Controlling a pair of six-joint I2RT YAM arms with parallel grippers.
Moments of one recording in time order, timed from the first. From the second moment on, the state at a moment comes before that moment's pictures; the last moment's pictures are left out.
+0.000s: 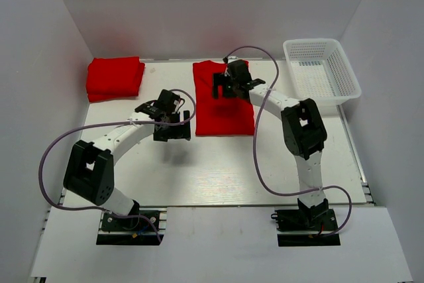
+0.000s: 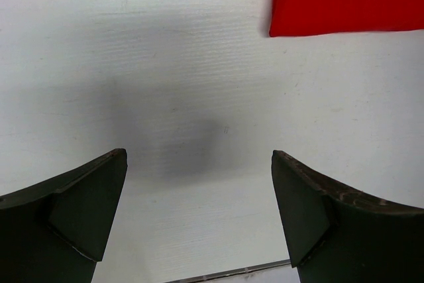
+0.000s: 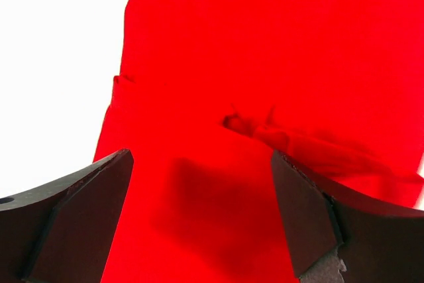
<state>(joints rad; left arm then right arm) -0.45 1.52 1.06 -0.67 -0.02 -0.44 0.54 2.14 1.65 -0.18 -0.04 0.29</state>
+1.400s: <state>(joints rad) -0.56 1.97 1.30 -0.36 0.03 -0.38 0.43 1.71 1.06 -0.44 0.10 0.42</state>
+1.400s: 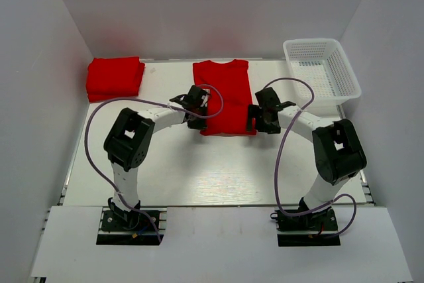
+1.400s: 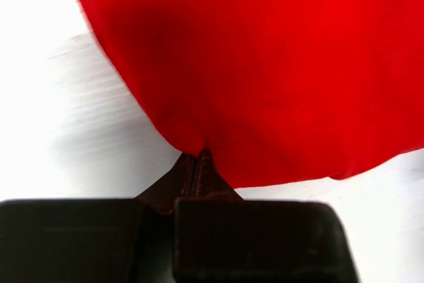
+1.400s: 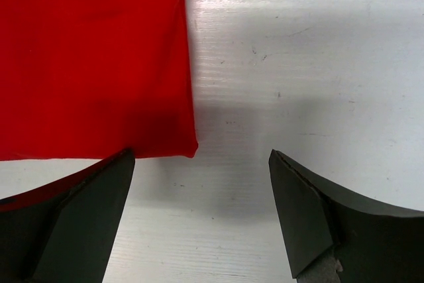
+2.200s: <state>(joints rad) -0.58 1.96 1.26 -0.31 0.01 -0.44 0.43 1.73 0.99 -0.33 0.00 0.48</state>
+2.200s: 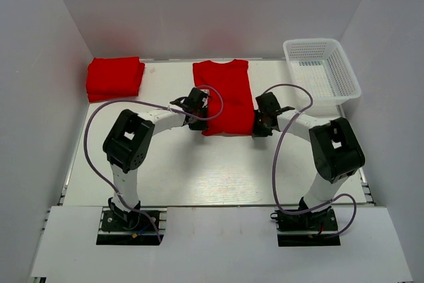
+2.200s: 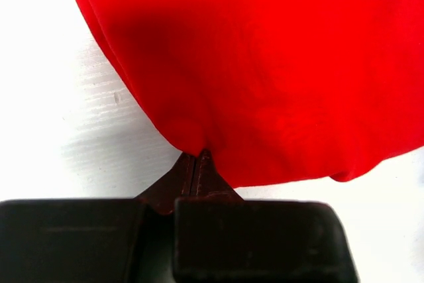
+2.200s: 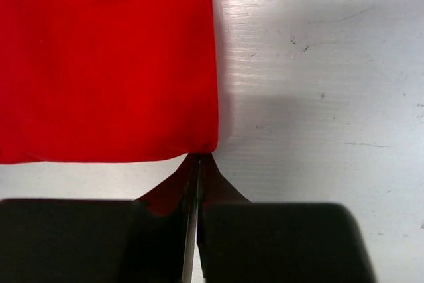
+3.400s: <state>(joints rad) -0.61 1.50 1.22 -0.69 0.02 -0.49 0.45 1.12 0.84 -0.56 -0.12 0.35</state>
